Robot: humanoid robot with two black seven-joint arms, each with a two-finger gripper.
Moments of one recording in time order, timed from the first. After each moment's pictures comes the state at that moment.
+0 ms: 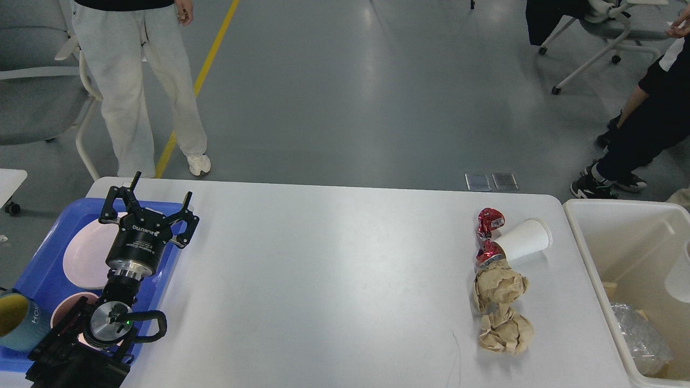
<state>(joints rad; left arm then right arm) -0.36 0.15 -1.36 -0.68 0.20 -0.60 -0.25 1.85 -0.83 -1.57 1.25 -0.17 0.30 -0.08</state>
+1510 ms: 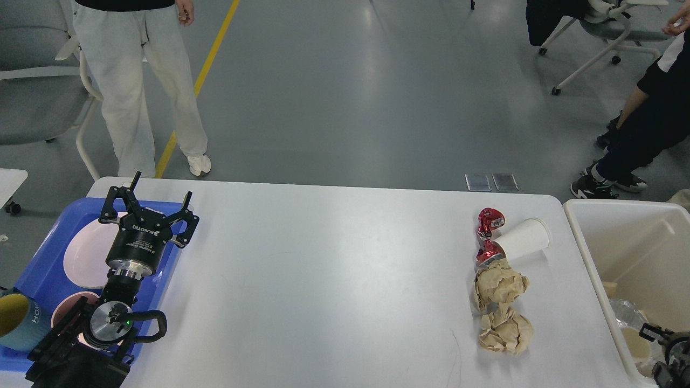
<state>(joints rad) -0.36 0.15 -1.36 -0.68 0.20 -0.60 -0.25 0.46 -0.35 -0.86 0.03 -0.15 -0.07 -0.08</state>
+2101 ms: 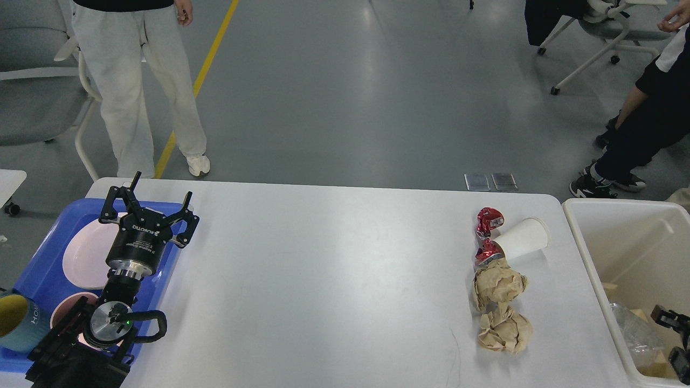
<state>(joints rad) -0.36 0.15 -1.36 -0.68 0.20 -0.60 -0.25 0.56 -0.44 -0.88 0.04 -0.16 0.02 -0.10</state>
